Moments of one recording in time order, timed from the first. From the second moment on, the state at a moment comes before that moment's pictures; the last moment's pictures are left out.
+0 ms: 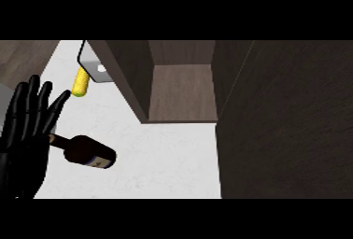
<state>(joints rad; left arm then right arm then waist) 0.01 0.08 -0.02 -2.10 0.00 -0.01 0.02 0.01 -0.11 -0.02 -2.10 0.03 -0.03 -0.01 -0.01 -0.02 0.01</state>
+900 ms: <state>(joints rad) 0.07 0.45 0.12 -2.05 1.08 -0.48 0.34 0.22 -0.17 0.14 -2.36 -0.29 0.18 0.20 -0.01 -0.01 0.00</state>
